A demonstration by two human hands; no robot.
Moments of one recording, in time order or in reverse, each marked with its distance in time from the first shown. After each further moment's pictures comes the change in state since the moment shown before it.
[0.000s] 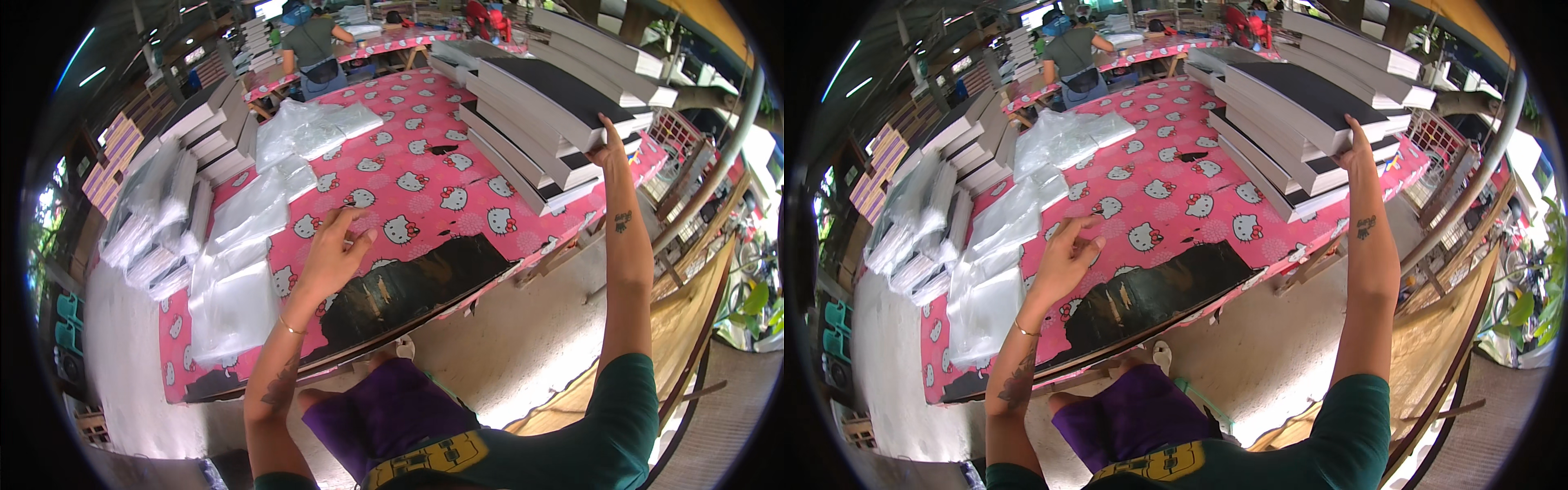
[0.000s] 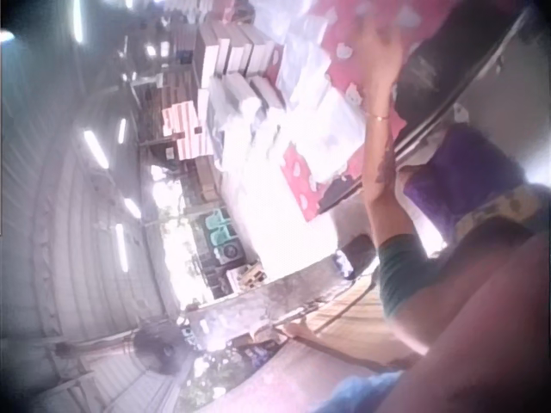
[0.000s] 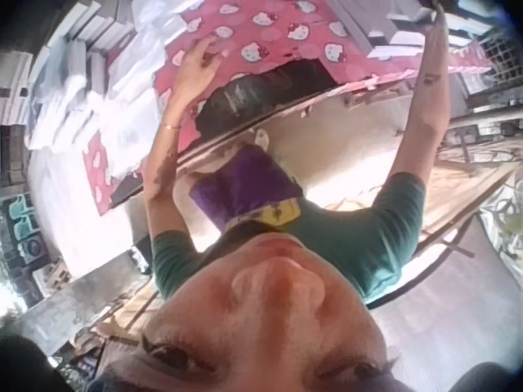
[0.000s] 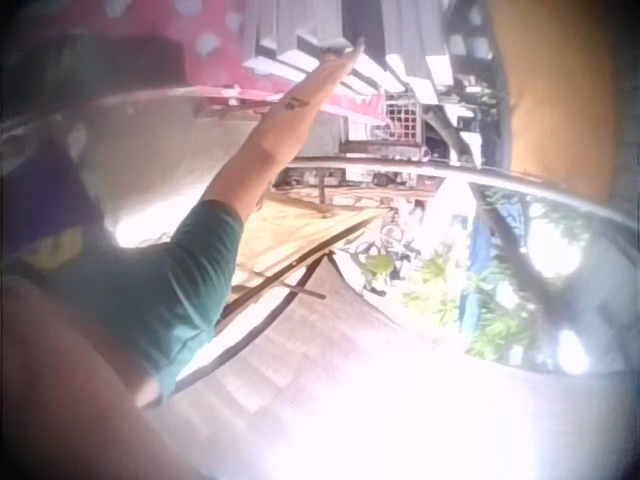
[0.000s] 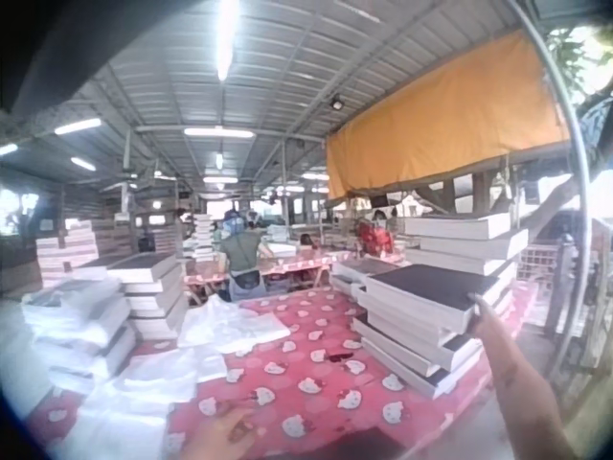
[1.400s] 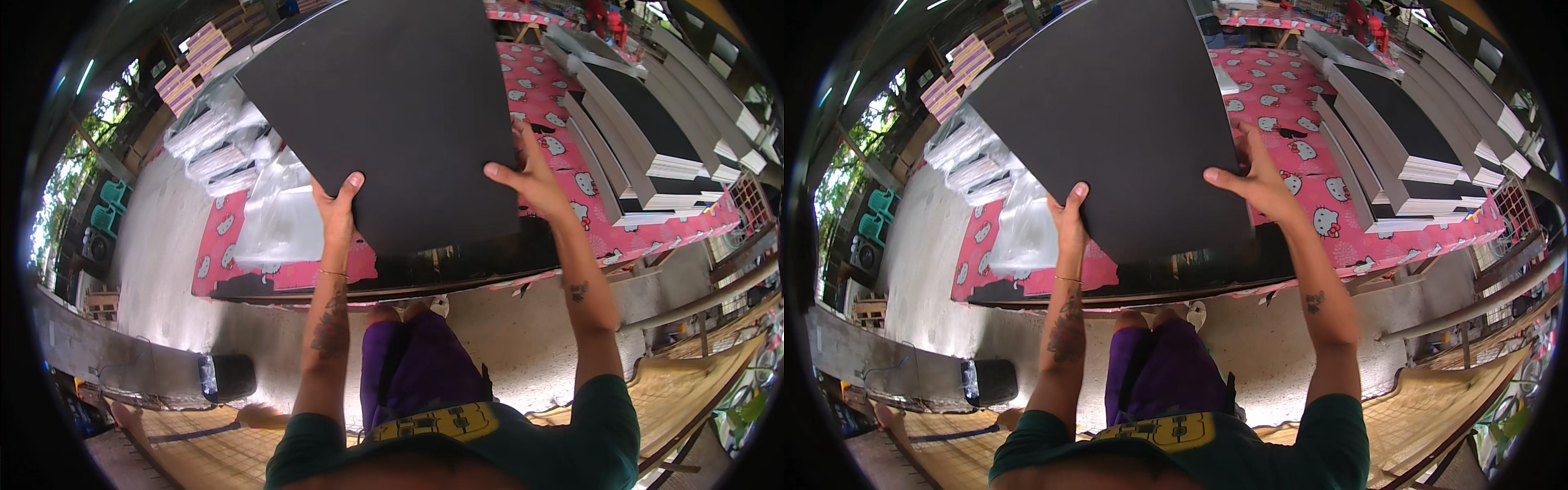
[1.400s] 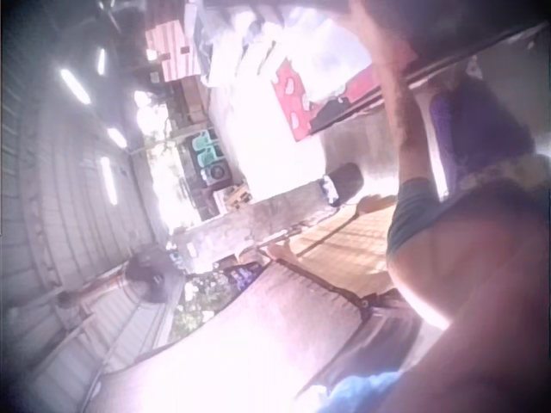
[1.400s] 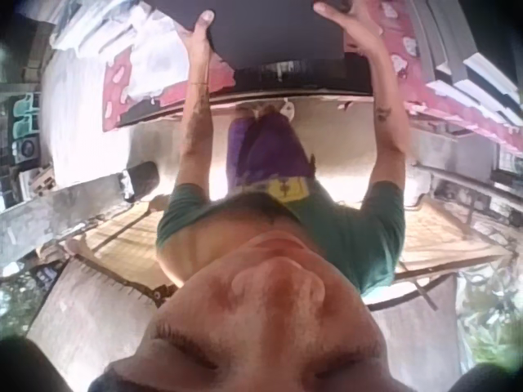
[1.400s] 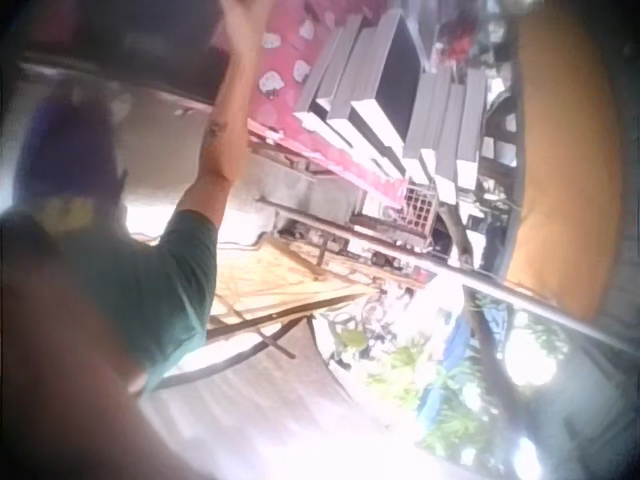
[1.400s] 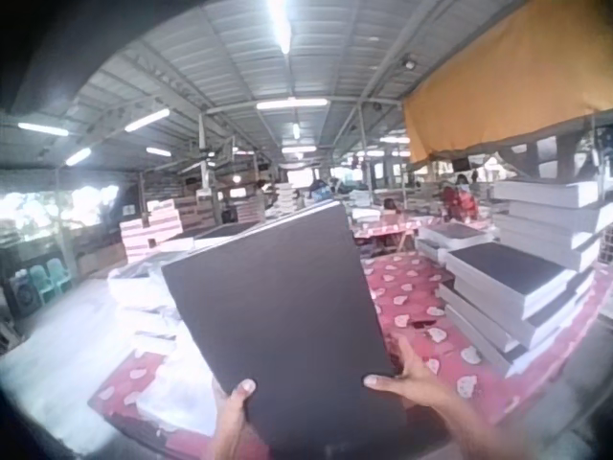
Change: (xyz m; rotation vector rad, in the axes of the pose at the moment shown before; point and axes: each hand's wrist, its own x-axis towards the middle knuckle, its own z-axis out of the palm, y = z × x) left_hand -0.070 -0.085 -0.048 -0.635 0.860 -0.006; right_hand -0.277 0.240 0.159 -0.507 -1.303 -0.380
